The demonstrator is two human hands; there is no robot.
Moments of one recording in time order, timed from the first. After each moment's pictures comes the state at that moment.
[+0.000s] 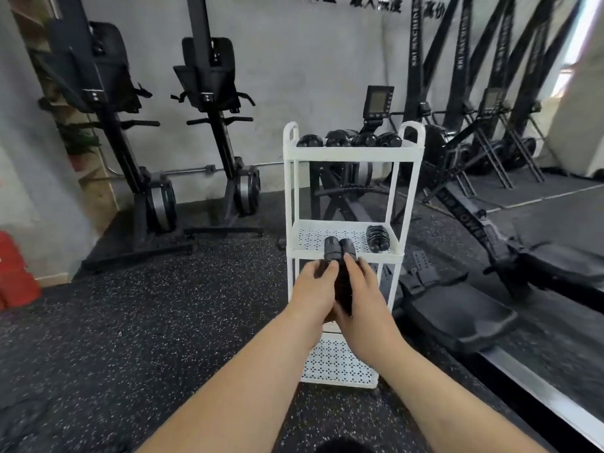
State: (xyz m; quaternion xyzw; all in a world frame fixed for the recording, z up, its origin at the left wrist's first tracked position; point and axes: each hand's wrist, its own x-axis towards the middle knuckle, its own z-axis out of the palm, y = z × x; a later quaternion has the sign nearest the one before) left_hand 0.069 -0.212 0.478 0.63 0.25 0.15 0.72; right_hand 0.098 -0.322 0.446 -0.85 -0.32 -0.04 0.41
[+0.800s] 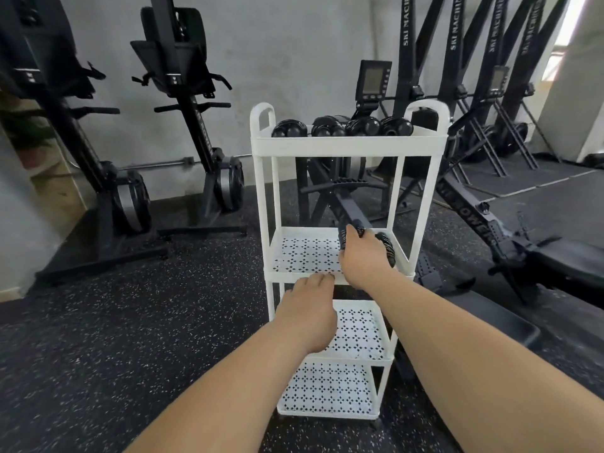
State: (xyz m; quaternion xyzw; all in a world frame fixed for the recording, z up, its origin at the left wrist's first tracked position) left_hand 0.203 -0.146 0.437 0.99 0.08 0.01 0.13; right_hand 0.351 -0.231 0.459 -0.97 -0.21 -0.05 0.12
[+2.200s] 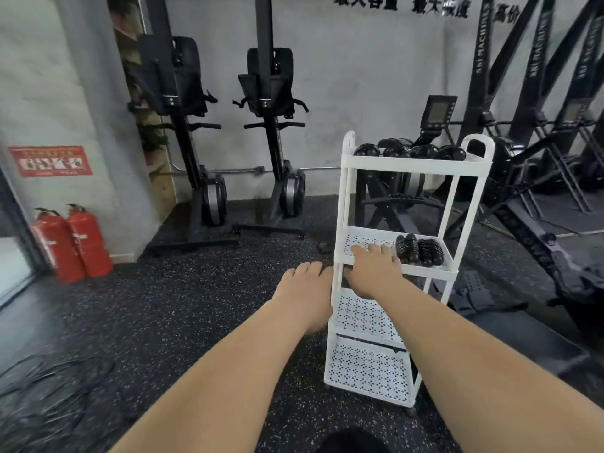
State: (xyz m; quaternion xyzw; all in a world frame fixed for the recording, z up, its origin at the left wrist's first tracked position) left_hand 0.022 -0.121 0.488 0.99 0.15 0.03 -0.02; right_hand 0.165 -0.215 0.492 -0.95 -0.29 -0.02 0.08
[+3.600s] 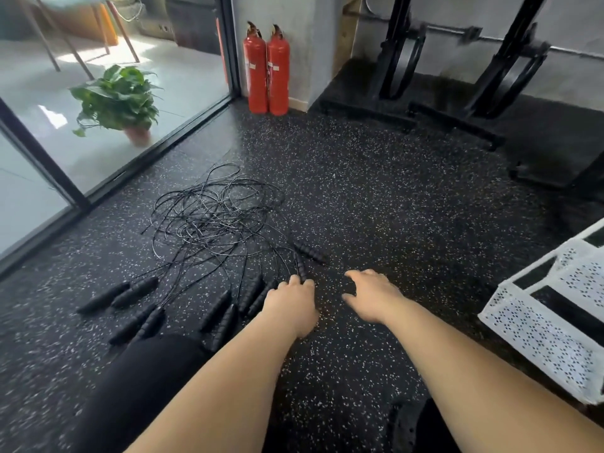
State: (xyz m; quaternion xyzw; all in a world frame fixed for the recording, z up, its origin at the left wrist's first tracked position) left_hand -0.331 0.051 0.221 0.83 0.49 -0.15 0.20; right_hand -0.151 0.010 0.244 -0.78 -0.56 0.25 -0.10
